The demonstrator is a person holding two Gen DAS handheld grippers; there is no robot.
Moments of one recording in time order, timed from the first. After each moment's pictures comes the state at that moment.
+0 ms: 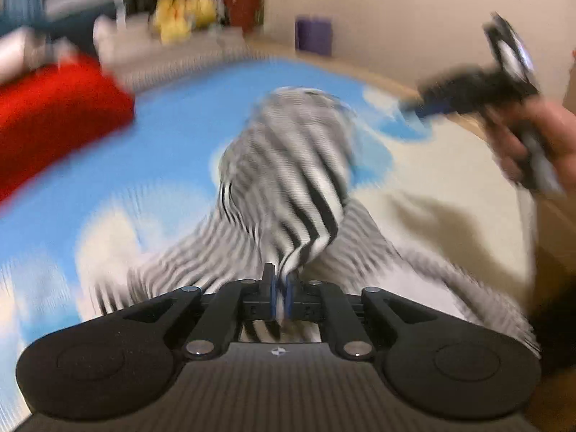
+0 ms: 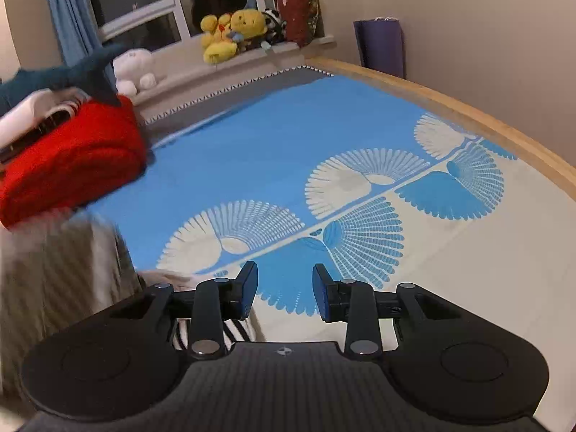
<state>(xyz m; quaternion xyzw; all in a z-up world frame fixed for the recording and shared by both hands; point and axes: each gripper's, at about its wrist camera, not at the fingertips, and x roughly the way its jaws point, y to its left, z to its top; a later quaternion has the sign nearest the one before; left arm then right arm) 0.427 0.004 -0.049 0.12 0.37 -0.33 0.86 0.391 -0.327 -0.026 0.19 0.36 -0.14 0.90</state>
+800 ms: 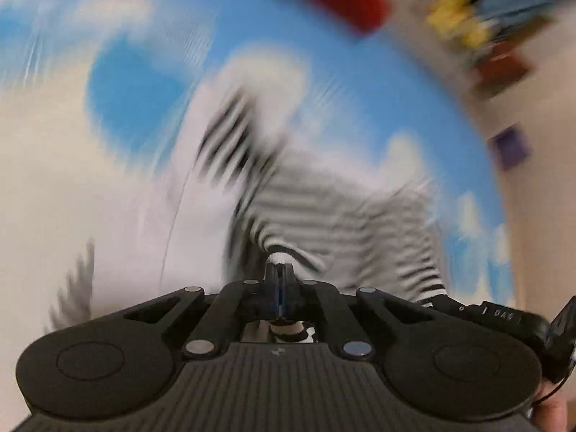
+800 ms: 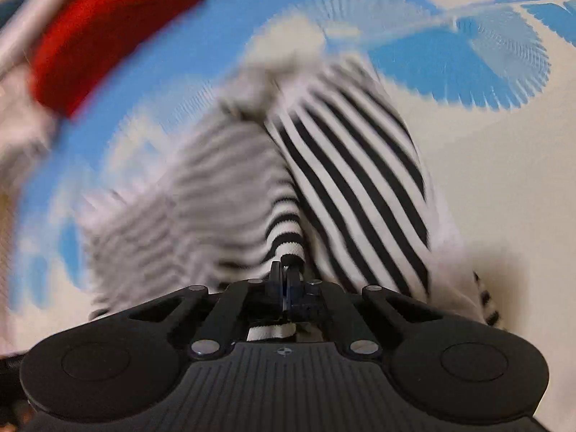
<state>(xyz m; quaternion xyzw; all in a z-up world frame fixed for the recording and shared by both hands) 0.482 0.100 -0.120 -0.24 0.47 -0.05 0.85 0.423 -0.226 -0.133 0.29 0.53 0.01 0.80</state>
